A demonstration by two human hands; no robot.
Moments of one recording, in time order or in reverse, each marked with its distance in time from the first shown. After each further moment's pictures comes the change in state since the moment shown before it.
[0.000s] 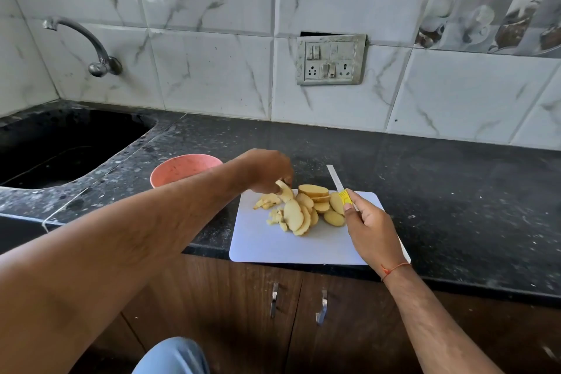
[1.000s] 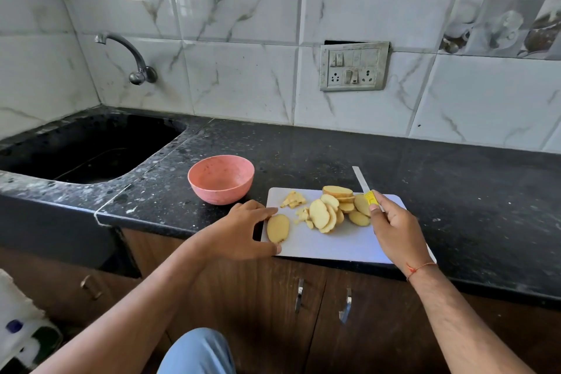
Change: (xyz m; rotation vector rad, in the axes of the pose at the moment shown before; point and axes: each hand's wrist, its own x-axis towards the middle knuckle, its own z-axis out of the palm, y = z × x) left_hand -0.144 0.020 0.088 -0.716 0.050 -0.322; right_hand -0.009 -0.015 -0.004 0.013 0.019 0.018
